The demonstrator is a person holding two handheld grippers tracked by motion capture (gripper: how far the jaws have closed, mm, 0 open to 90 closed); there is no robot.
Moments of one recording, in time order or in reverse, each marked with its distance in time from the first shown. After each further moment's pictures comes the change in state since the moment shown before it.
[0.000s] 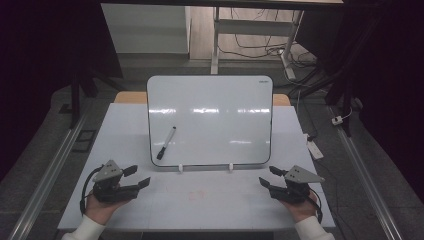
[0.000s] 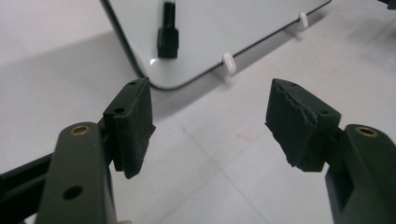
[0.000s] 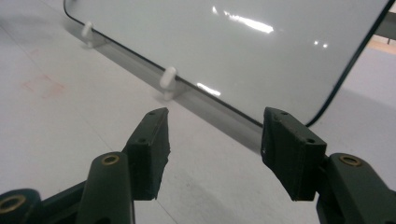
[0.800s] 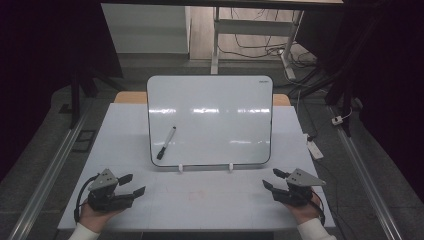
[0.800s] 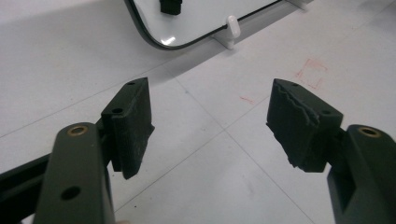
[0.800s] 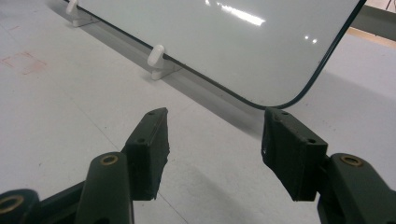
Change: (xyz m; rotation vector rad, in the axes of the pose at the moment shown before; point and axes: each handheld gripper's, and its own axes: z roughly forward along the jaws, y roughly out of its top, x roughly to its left) left arm 0.003 -0.021 -0.003 0.043 0.004 -0.008; right arm -0.003 -0.010 -0.005 0.028 -0.033 -0.026
